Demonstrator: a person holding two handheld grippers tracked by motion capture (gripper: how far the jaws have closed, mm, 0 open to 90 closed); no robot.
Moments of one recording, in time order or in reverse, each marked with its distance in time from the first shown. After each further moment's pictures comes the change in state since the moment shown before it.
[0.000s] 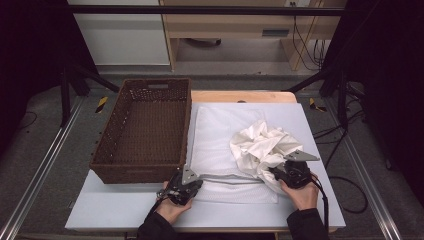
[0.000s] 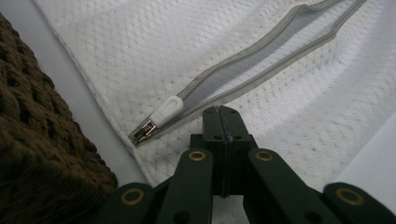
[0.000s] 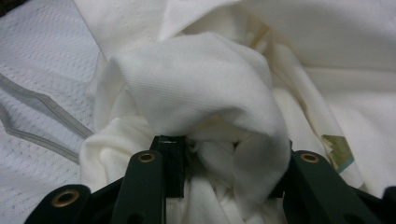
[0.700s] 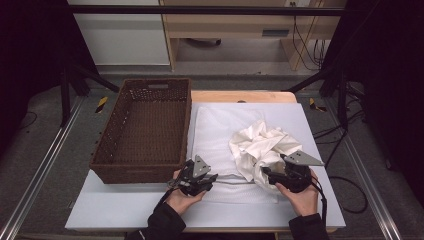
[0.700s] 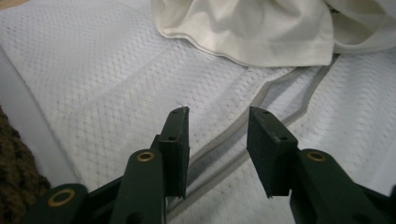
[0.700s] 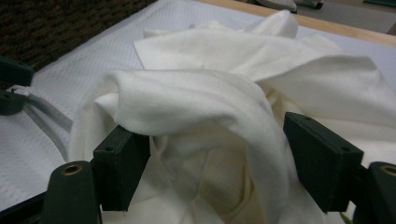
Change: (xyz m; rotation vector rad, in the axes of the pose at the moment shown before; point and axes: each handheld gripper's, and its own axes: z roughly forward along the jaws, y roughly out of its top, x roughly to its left) left arm -0.011 0.043 0.011 -0.083 -0.014 0.100; right arm 0.020 0.015 -0.026 -0.150 0.018 -0.032
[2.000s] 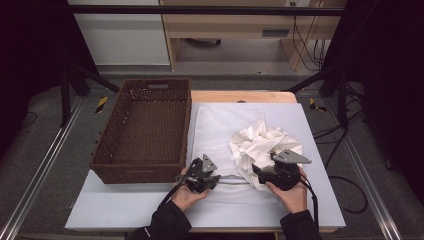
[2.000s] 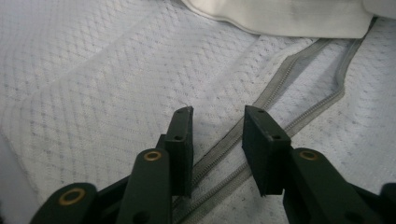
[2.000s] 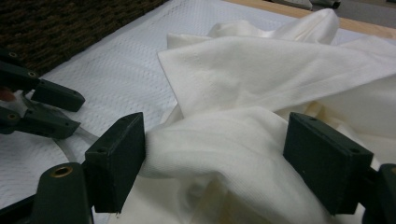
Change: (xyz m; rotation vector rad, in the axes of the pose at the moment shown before) left arm 0.003 -0.003 0.030 0.126 -0.021 0.000; right arm 0.014 0.000 0.022 0.001 0.048 -0.007
